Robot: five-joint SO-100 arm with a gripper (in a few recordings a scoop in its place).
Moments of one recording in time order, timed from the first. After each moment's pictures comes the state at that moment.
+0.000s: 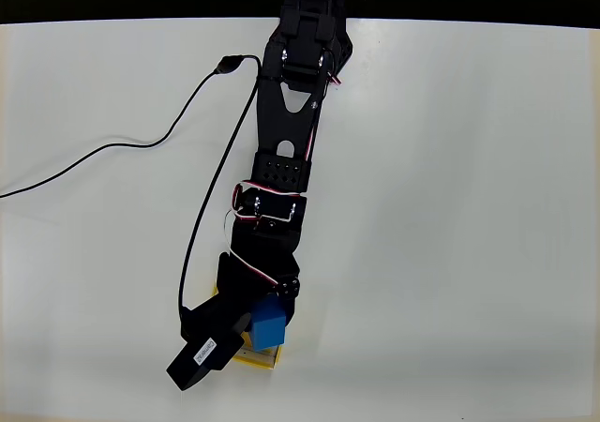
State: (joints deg) arm 5.7 86.7 94.6 25.5 -115.0
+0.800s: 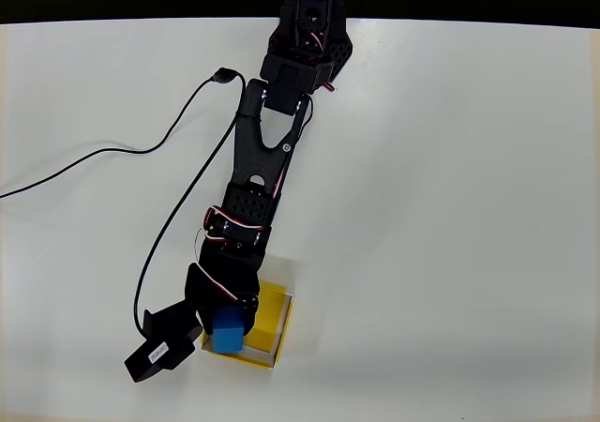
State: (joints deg) arm 11.0 69.7 86.9 18.2 -111.3
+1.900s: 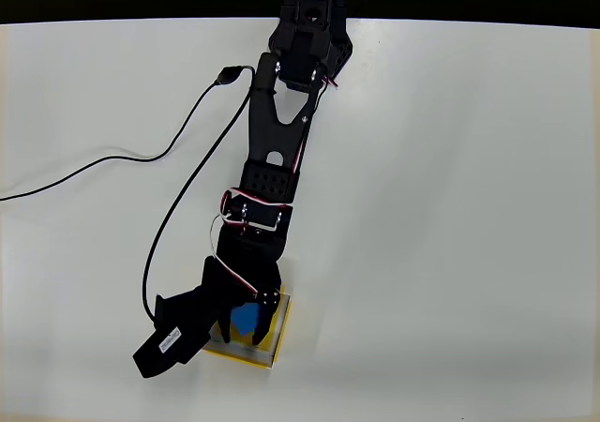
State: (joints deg) arm 7.3 91.0 99.2 18.2 -107.1
